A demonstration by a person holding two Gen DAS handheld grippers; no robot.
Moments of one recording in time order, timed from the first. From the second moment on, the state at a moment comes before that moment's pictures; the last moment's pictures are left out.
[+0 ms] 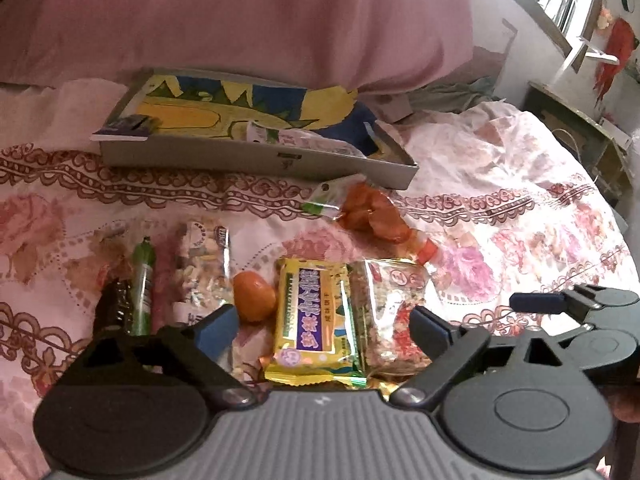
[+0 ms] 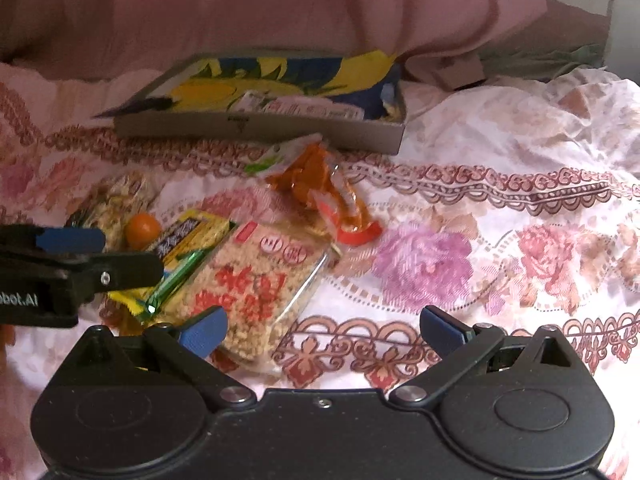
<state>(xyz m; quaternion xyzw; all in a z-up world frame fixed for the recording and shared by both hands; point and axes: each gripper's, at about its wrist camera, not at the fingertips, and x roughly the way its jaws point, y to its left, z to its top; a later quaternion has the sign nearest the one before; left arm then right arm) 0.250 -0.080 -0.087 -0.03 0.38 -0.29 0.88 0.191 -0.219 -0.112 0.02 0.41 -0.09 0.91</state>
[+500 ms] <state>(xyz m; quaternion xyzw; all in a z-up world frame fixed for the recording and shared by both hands) 0.244 -0.091 -0.083 0.05 0.38 -0.26 0.88 0.201 -0.215 -0.122 0.04 0.43 -0.06 0.90</state>
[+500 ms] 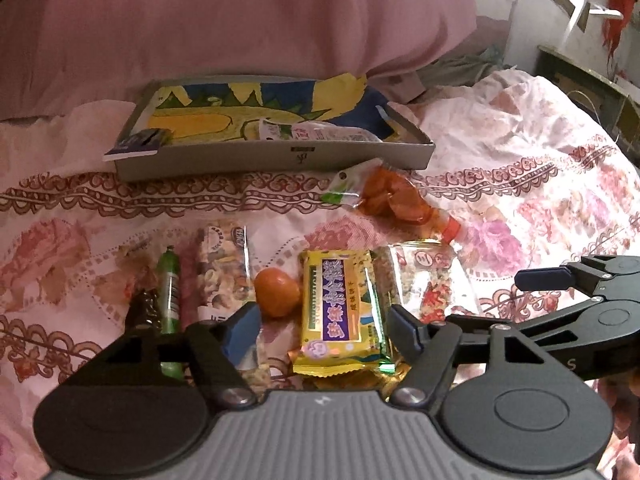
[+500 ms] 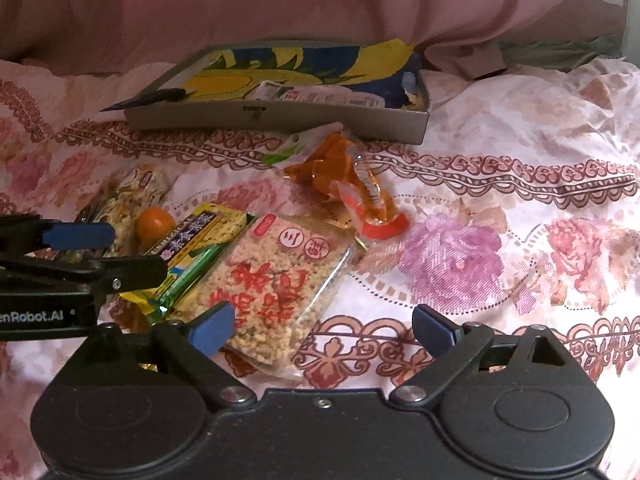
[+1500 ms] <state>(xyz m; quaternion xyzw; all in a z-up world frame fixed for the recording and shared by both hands) 0.240 -0.096 -0.090 0.09 0.39 -0.29 0.87 0.239 -0.237 -0.116 0.14 0.44 -0.06 0.88</state>
